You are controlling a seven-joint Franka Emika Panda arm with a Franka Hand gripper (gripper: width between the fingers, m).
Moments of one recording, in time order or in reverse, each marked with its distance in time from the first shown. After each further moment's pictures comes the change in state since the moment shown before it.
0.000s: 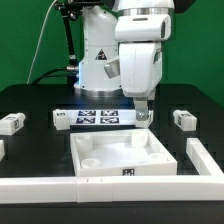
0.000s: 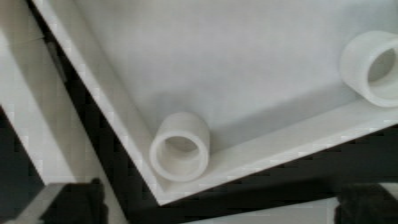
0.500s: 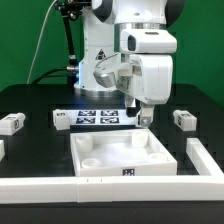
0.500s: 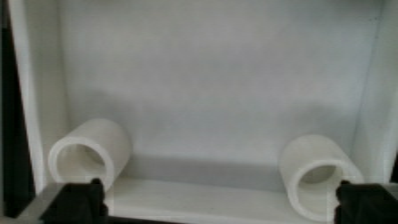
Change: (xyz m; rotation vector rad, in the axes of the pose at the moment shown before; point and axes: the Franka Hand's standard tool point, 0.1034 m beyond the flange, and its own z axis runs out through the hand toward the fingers) arm 0.000 -0.026 0.009 0.046 -0.033 -0.188
